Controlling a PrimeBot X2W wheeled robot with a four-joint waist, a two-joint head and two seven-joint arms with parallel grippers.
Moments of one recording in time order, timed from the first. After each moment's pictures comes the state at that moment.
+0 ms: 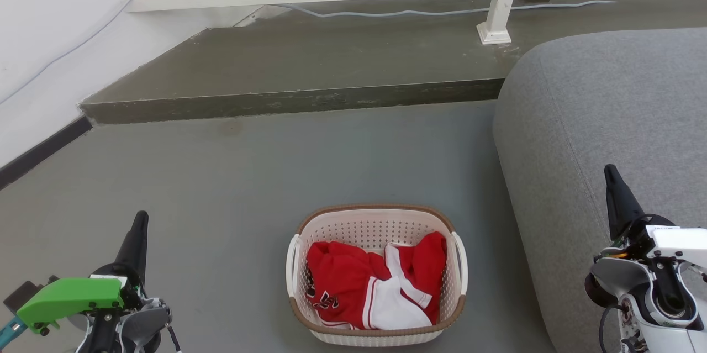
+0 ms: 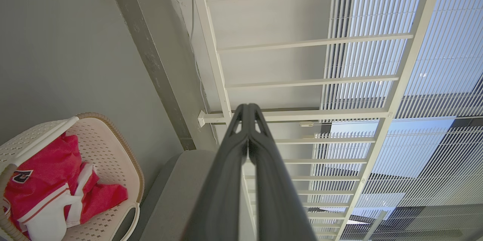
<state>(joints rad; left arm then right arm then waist) -0.09 0.04 0.08 0.28 -1.61 -0.12 0.11 -0.09 -0.04 -0.13 0.28 1.60 0.12 0.11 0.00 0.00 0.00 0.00</state>
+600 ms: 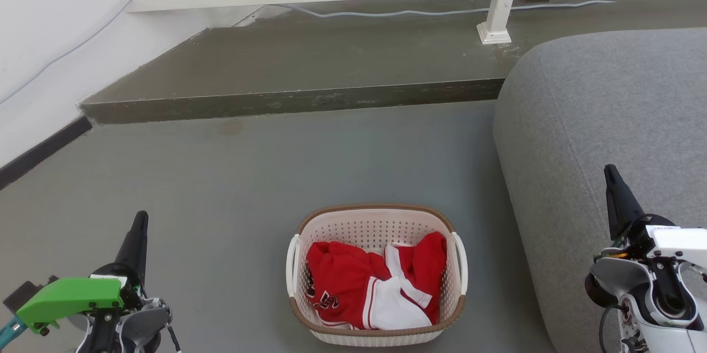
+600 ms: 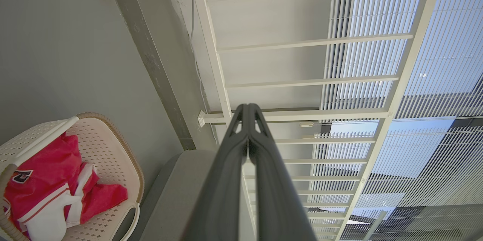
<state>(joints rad) -0.09 0.04 0.08 0.28 -1.61 -0.12 0.11 -0.09 -0.04 -0.13 0.28 1.60 0.12 0.11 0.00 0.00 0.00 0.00</state>
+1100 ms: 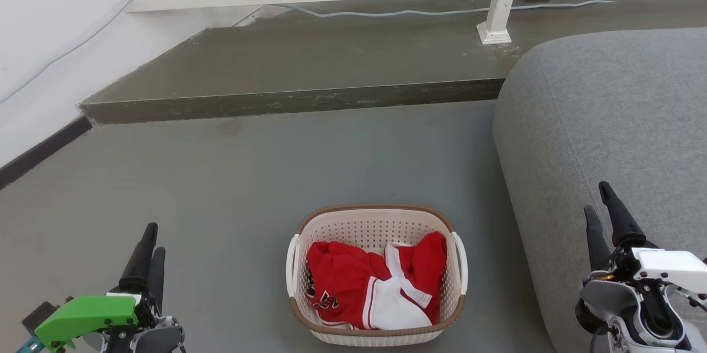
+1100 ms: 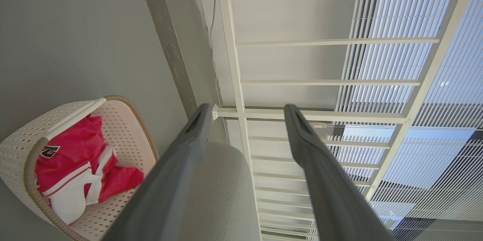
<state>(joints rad) -0.06 0.02 0.06 0.32 -1.61 -0.12 0.10 -0.05 -0.02 -0.12 0.33 1.60 0.11 0.10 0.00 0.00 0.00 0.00</state>
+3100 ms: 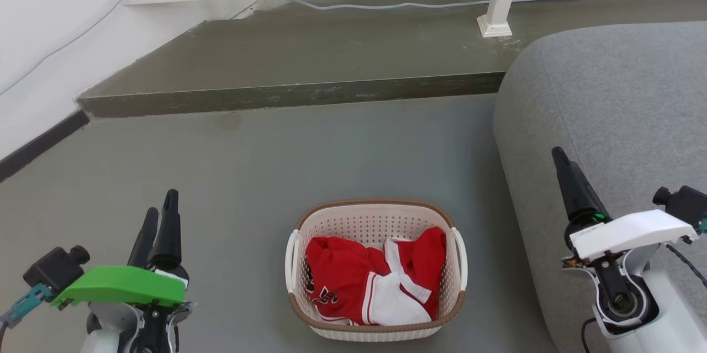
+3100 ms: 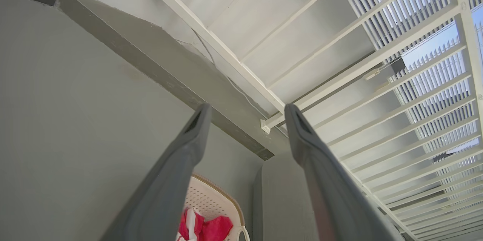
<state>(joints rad) -0.08 0.06 -0.07 0.21 -1.04 -0.12 -0.09 -0.10 -0.17 0.17 0.23 1.08 0.11 -0.09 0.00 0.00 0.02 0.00</state>
